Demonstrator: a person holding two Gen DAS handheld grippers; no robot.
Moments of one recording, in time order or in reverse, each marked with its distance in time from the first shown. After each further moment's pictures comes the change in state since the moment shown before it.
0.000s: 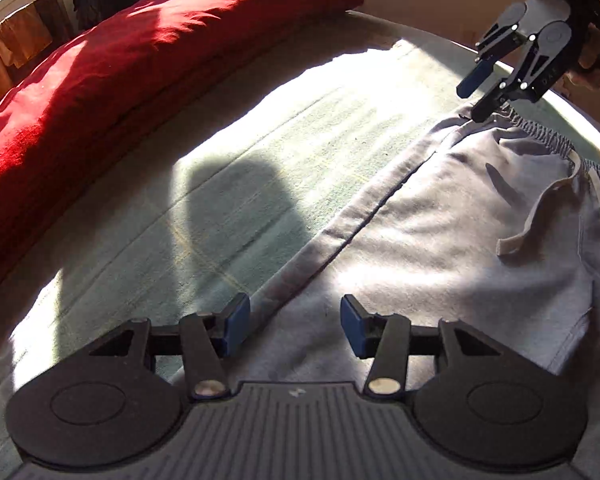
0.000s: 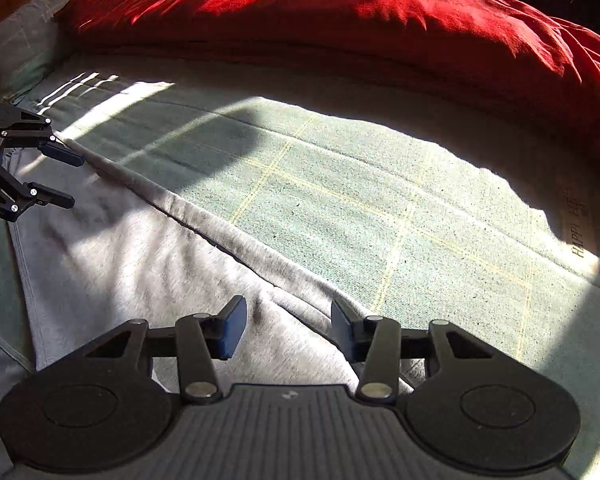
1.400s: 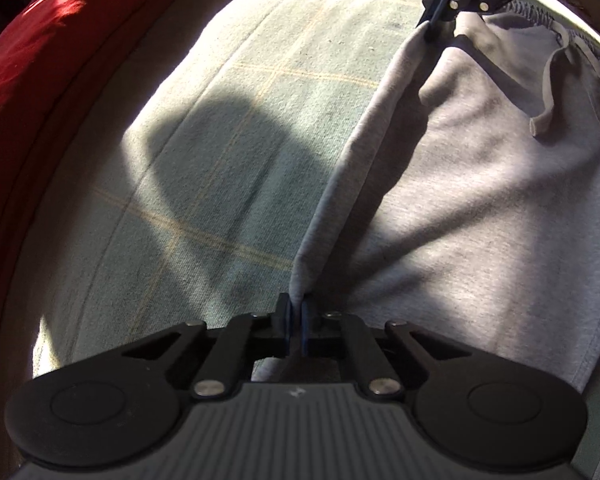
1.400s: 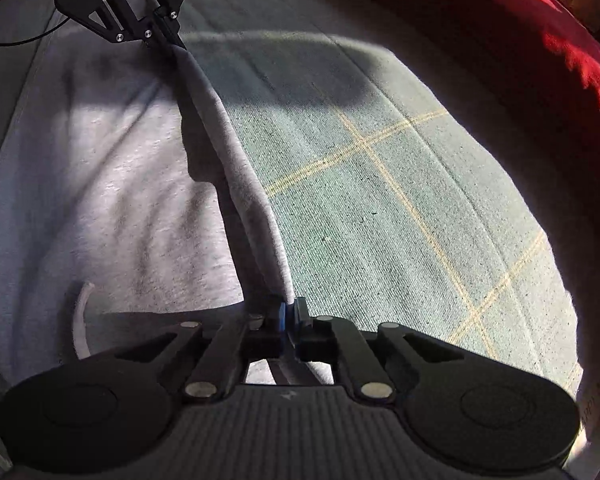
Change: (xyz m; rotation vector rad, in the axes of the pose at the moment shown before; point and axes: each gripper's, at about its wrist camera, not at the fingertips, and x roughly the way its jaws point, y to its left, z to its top) left arm 0.039 0.020 0.004 0.277 0.177 -0.065; right arm 0.058 0.038 0.015 -0.490 0.145 0.016
